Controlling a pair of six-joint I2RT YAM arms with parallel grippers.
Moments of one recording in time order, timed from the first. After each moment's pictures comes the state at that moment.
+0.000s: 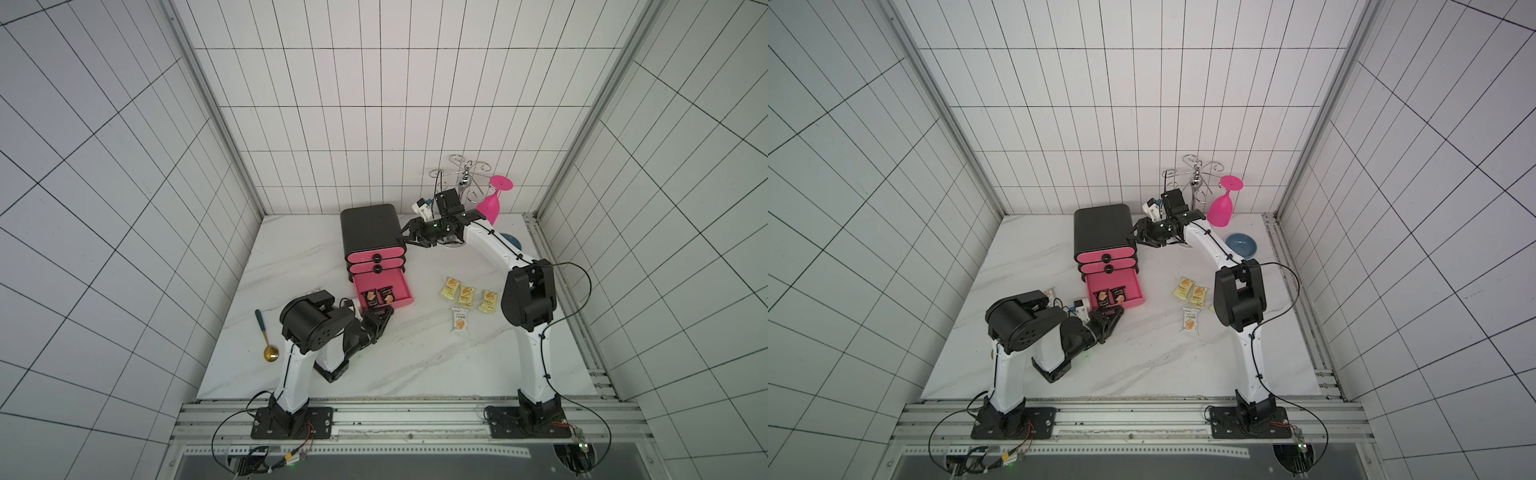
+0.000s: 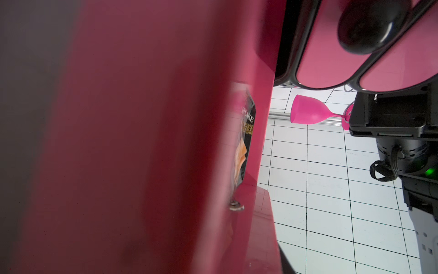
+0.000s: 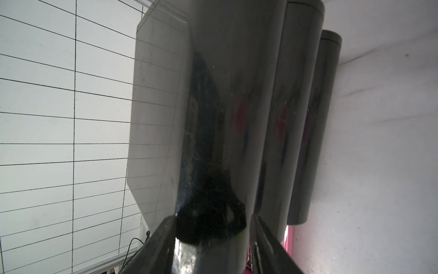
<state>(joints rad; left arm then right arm) -0.66 2.07 0.25 1.57 0.08 -1.57 0.50 2.20 2.01 -0.65 -0.72 0.49</state>
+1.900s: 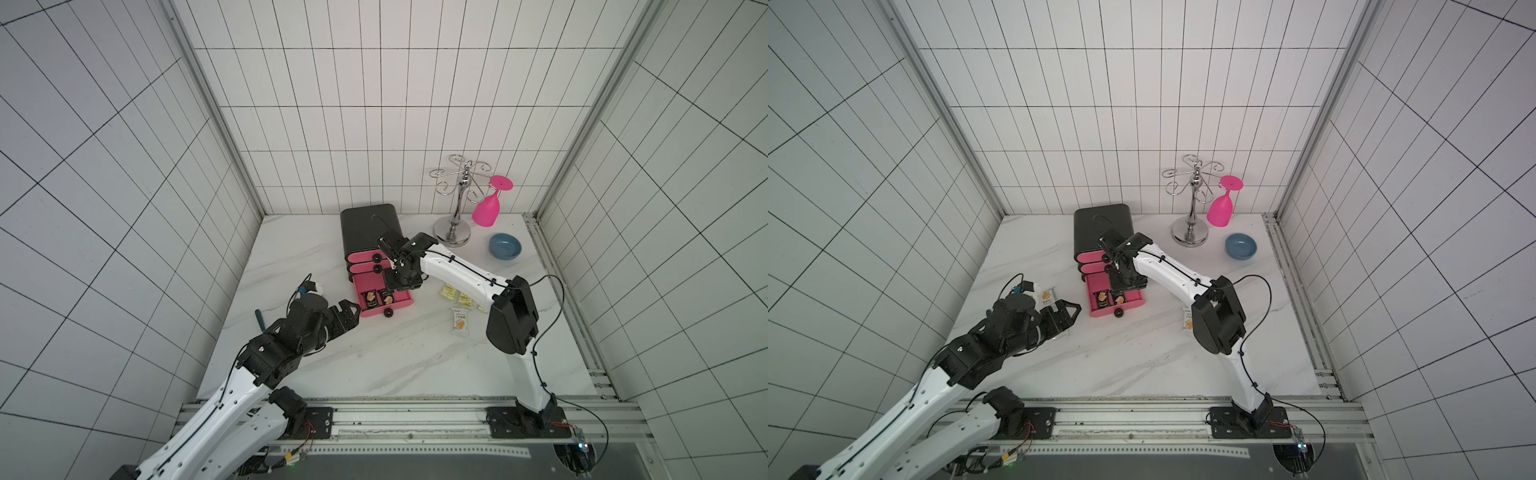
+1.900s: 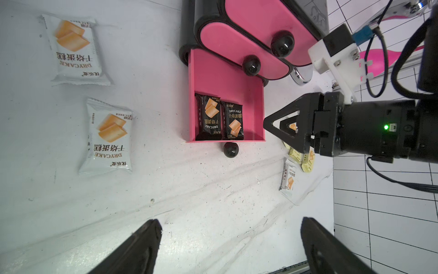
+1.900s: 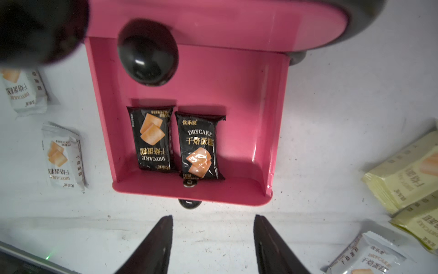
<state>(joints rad) -0.59 0.68 0.72 -0.73 -0.02 -0.99 0.91 2.14 1.98 -1.12 0.03 0.51</state>
